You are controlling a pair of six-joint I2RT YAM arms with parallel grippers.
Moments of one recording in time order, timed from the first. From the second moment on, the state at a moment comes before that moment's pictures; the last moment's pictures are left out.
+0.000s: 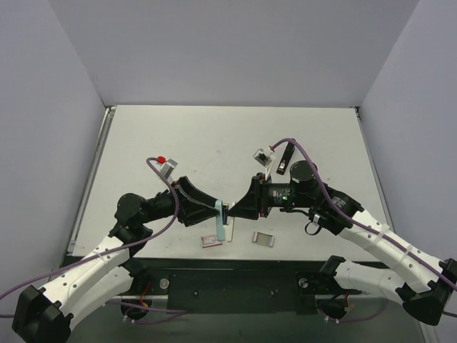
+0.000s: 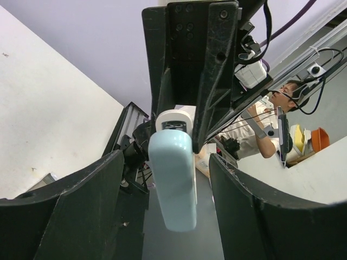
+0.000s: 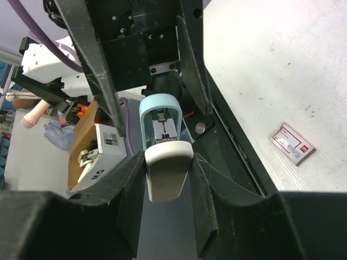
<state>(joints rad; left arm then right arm) -0.61 0.77 0.42 0.68 0.74 -1.07 0.83 0.97 0.94 -0.24 -0.55 0.68</state>
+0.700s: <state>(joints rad) -0.64 0.77 0.44 0.61 0.73 -1.05 0.86 1.00 0.96 -0.25 -0.52 0.60</state>
